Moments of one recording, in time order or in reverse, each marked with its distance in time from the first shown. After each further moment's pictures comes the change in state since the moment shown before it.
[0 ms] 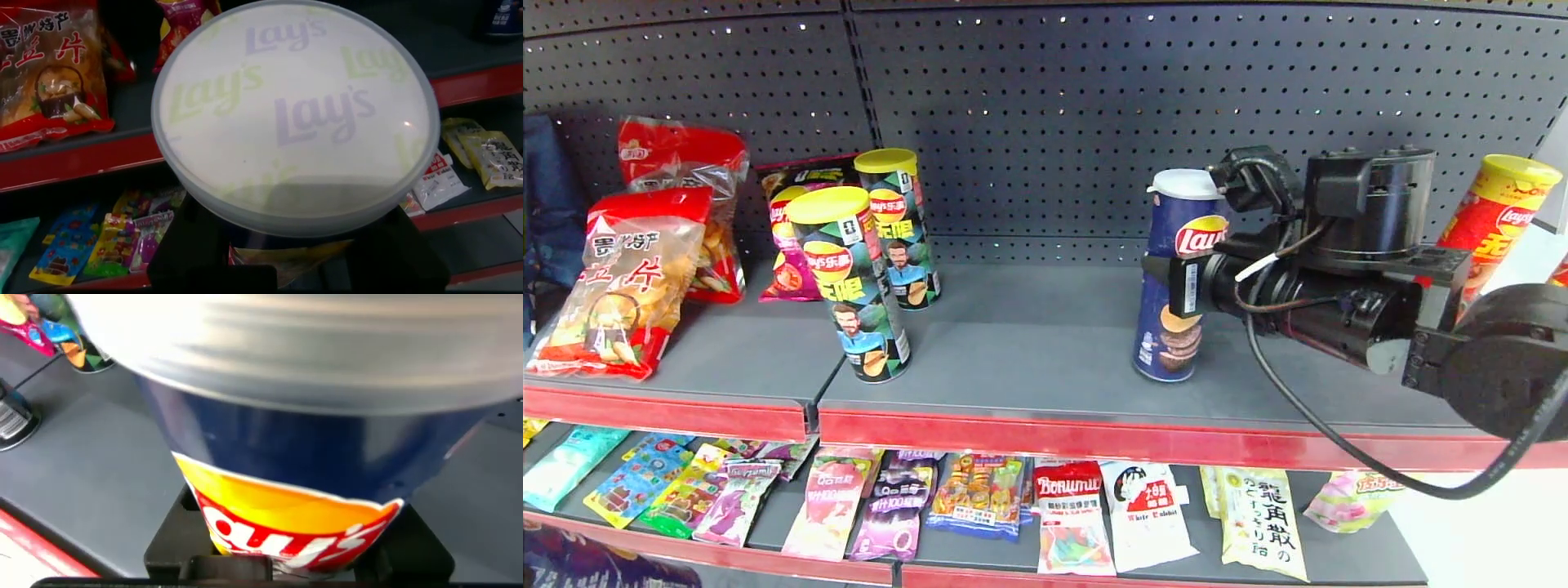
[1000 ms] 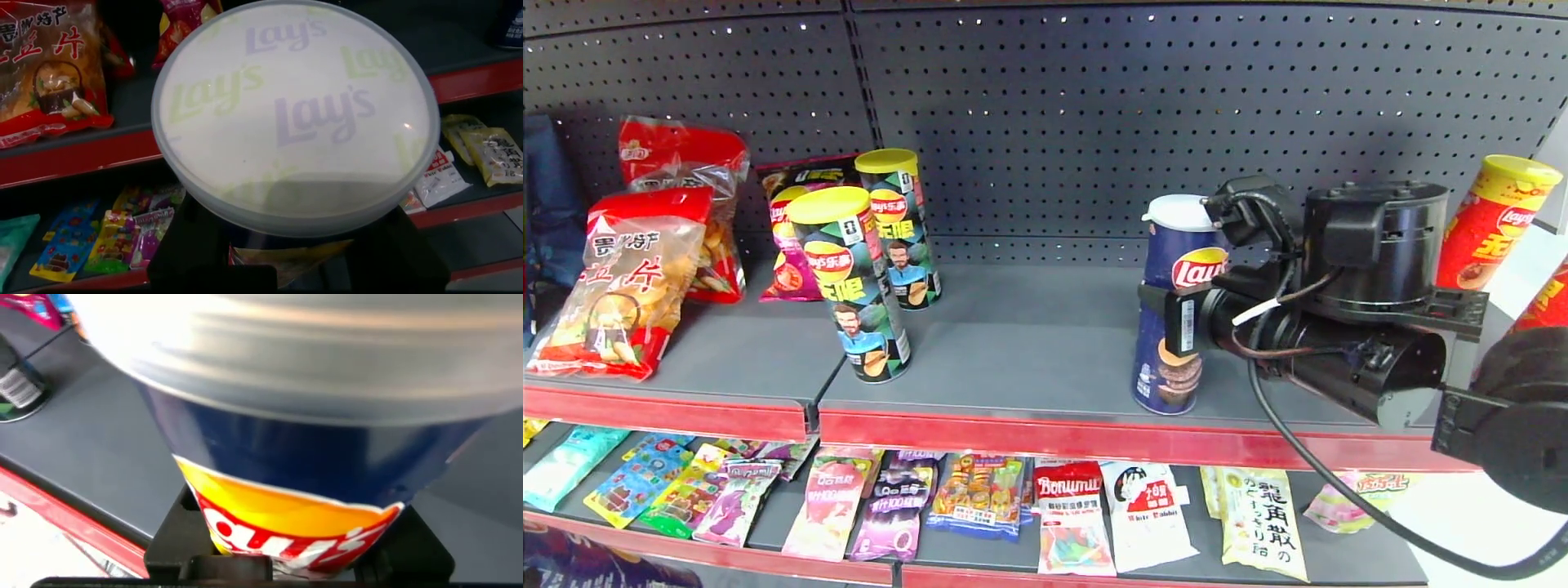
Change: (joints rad) left arm 0.000 0.002 0.009 0.000 -0.001 0.001; right arm 0.094 -0.044 0.104 -0.022 -0.116 0.022
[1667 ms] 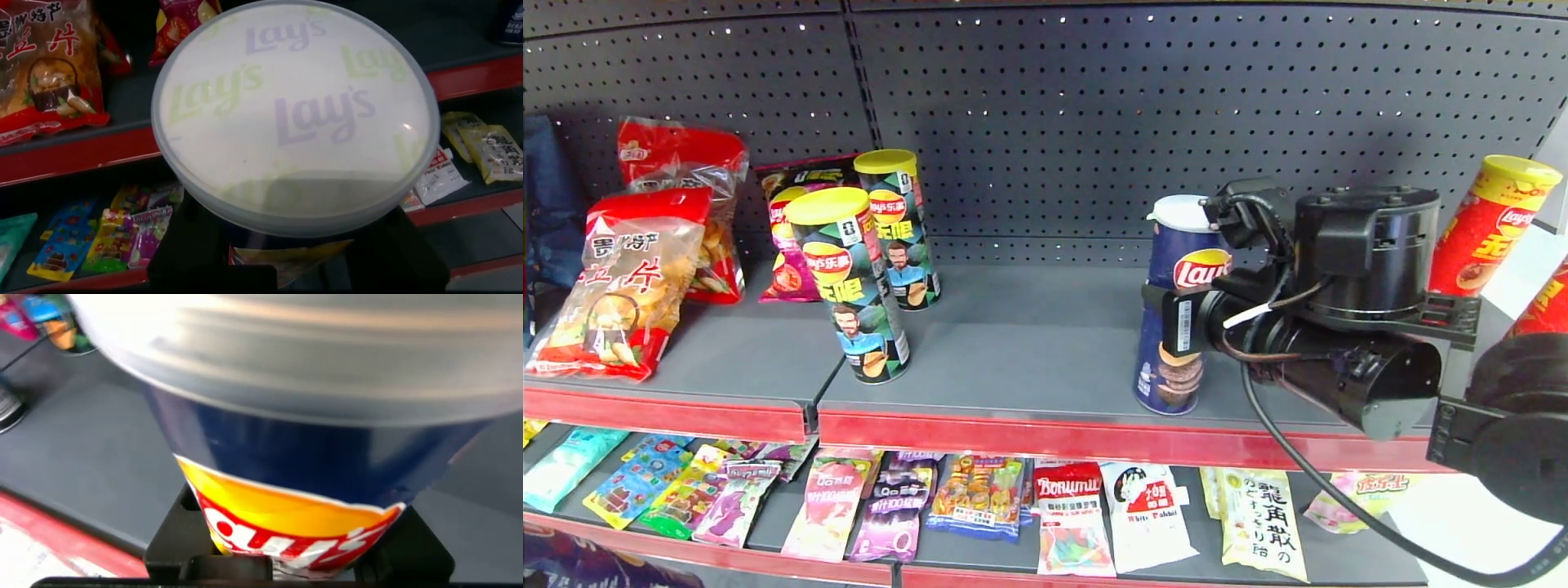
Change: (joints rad) left arm 0.000 -0.002 0.010 0.000 0.000 0.000; right arm 0.024 0.010 -0.004 -0.002 -0.095 0.028
